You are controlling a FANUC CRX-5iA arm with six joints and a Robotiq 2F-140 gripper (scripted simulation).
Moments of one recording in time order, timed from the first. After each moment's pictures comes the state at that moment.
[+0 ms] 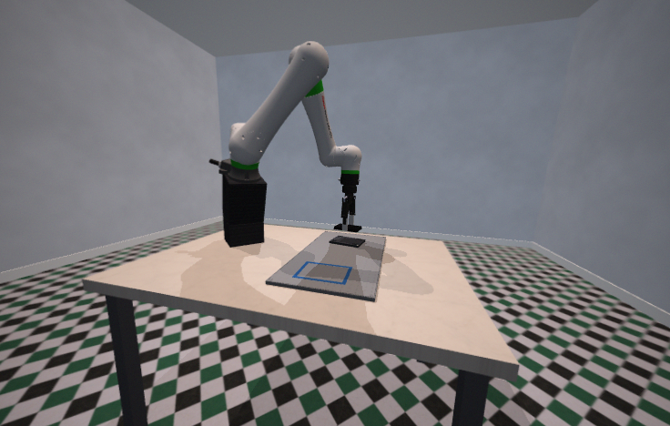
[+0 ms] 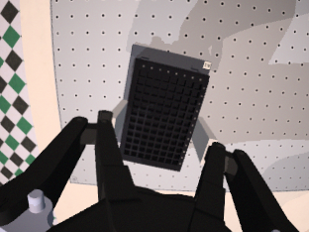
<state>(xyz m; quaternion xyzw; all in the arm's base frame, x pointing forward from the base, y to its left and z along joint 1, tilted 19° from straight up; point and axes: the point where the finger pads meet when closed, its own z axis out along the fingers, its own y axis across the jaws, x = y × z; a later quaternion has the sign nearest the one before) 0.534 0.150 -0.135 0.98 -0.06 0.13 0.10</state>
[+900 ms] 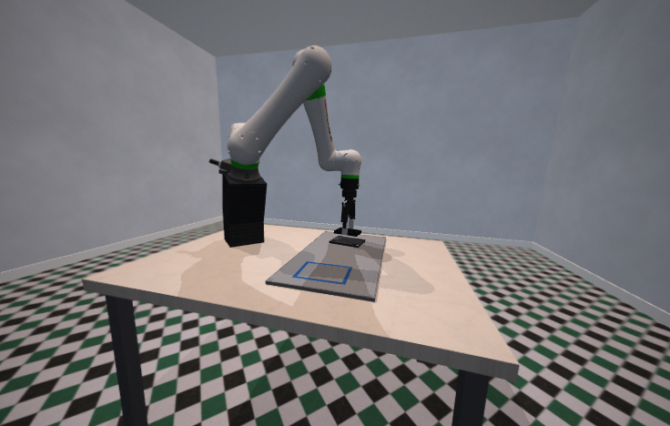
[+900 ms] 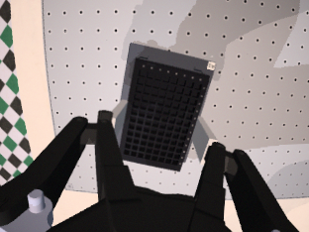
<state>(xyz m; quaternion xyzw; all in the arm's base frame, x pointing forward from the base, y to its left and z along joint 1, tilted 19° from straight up) 0.540 0.145 -0.156 0.98 -0.06 0.13 0.10</state>
